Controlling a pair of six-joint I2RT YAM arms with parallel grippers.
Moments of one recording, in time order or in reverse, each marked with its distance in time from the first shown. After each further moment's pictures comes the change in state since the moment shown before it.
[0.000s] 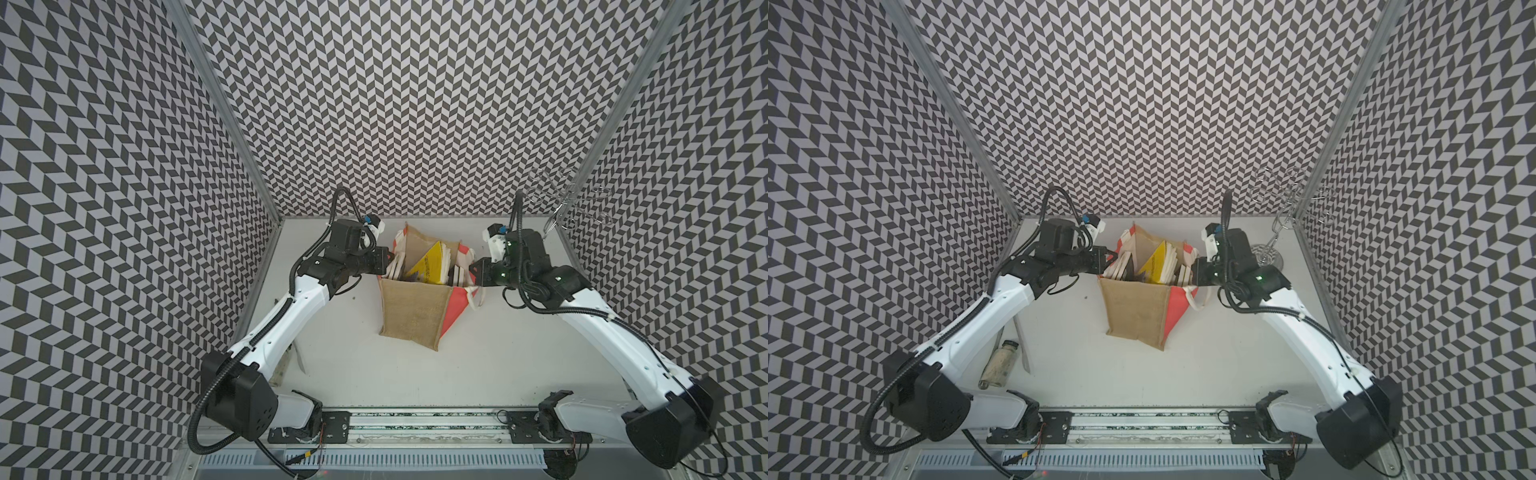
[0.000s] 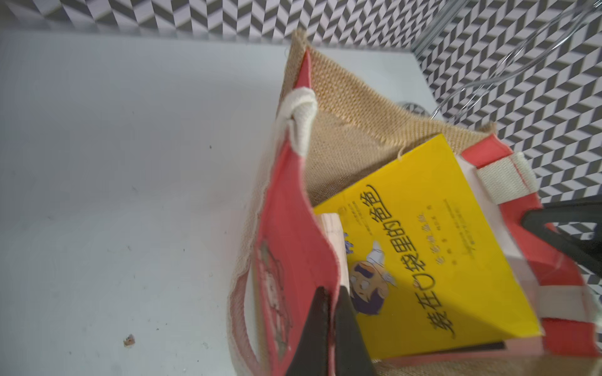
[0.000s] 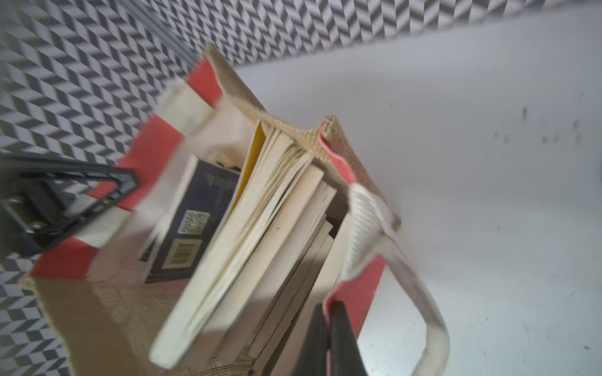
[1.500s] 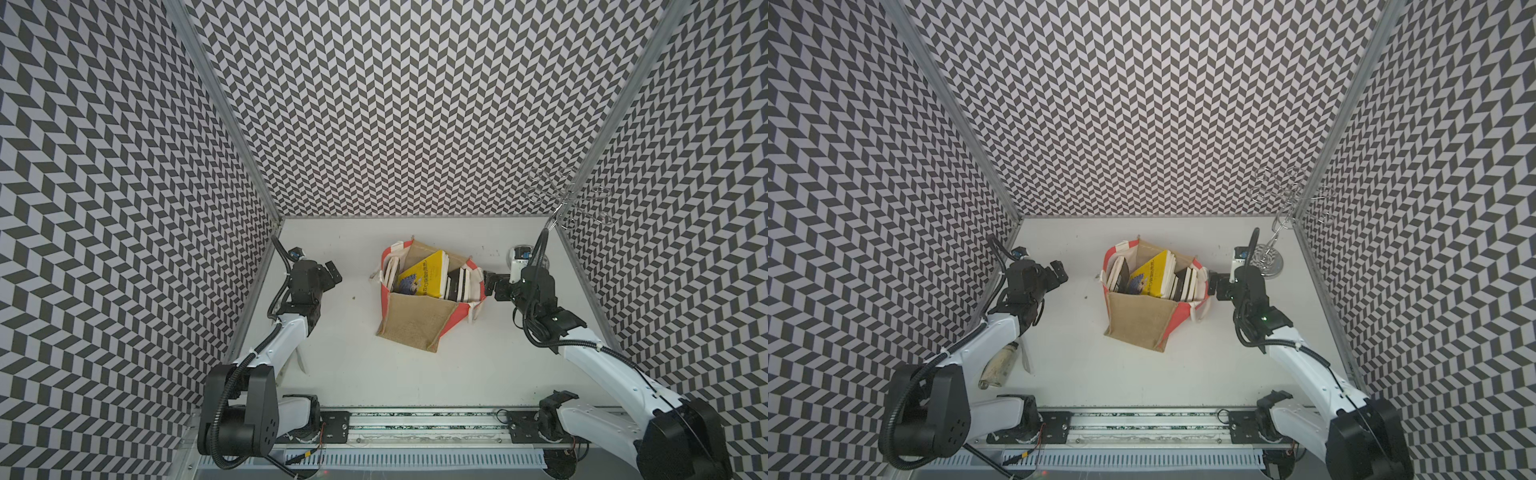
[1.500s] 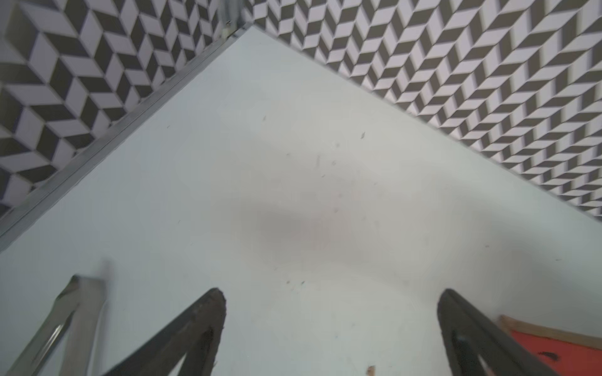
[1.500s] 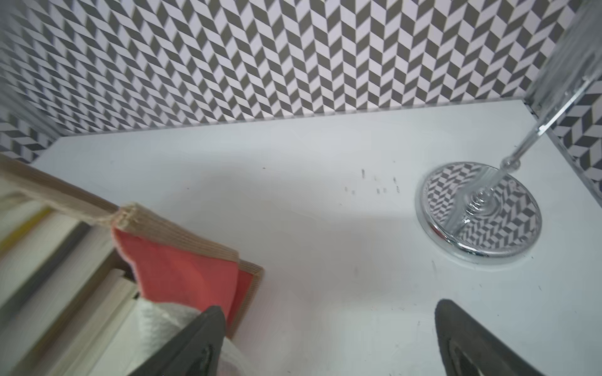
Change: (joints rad) left arm 0.373 -0.112 -0.656 0.663 -0.561 -0.121; right arm -0.105 -0.196 -0.574 0.681 0.396 -0.183
